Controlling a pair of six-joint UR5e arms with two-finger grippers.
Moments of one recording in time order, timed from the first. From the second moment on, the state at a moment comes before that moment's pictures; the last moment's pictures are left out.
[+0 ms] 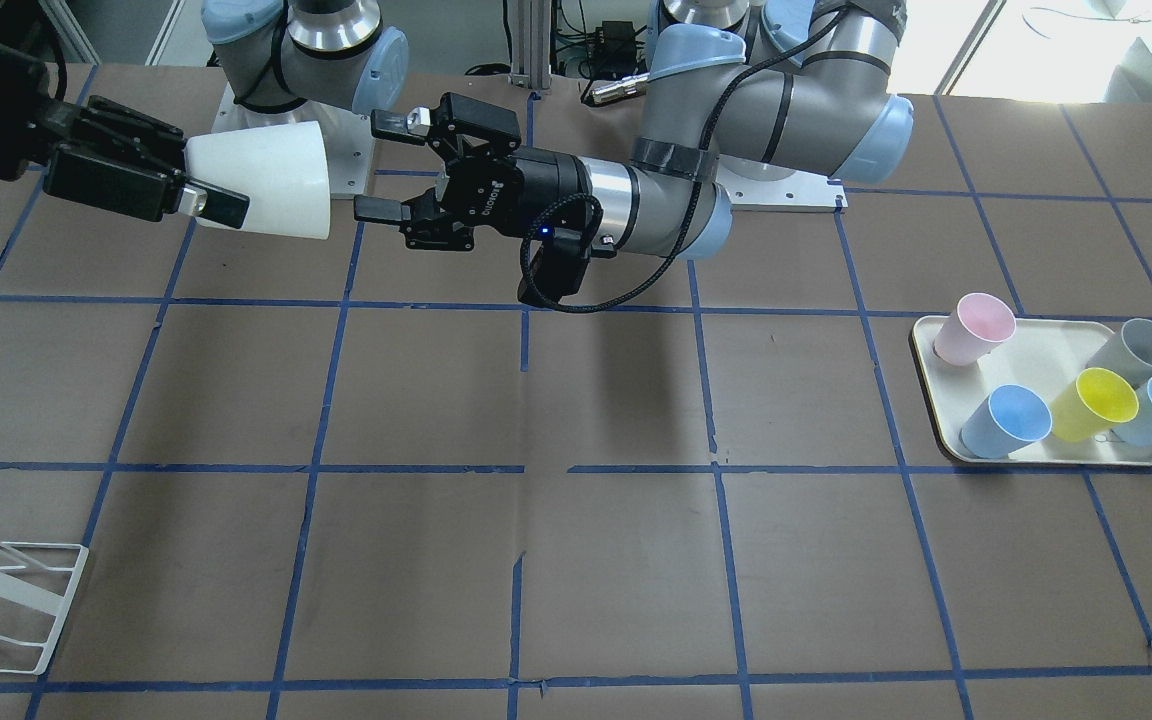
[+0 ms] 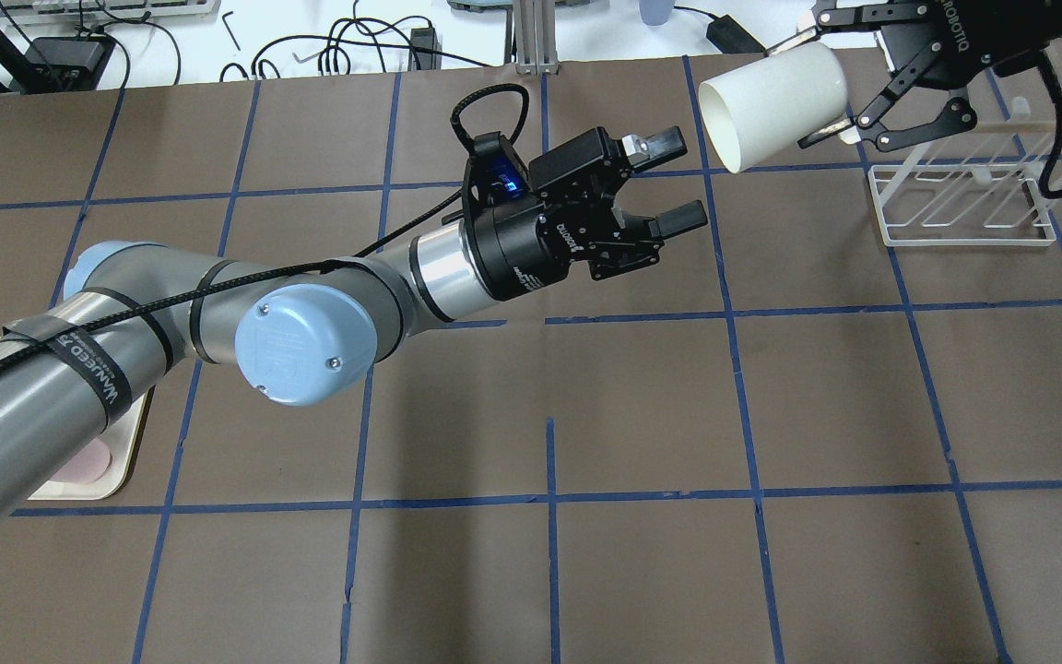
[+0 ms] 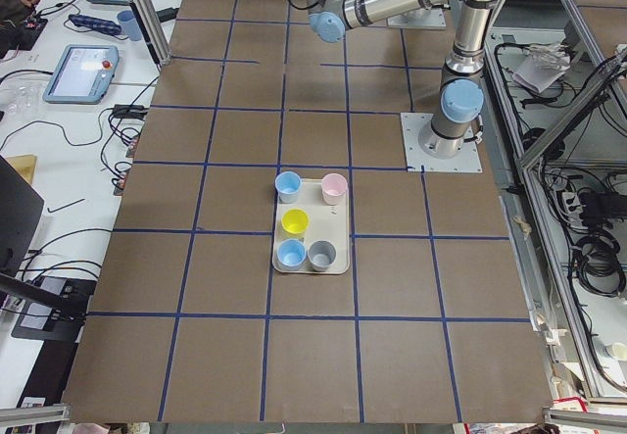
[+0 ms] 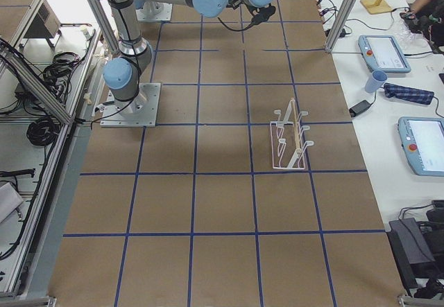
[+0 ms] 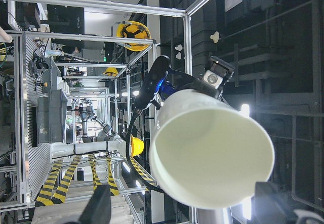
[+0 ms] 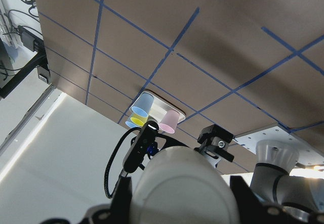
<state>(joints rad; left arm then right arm) -1.80 -1.73 -1.94 -1.88 -0.52 0.85 1.23 -1.45 1.34 -0.95 -0.72 0.36</state>
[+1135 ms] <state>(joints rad) -1.35 -1.63 -1.87 -1.76 0.46 0.49 1.40 -1.37 1.22 -1.18 -1.40 0.27</state>
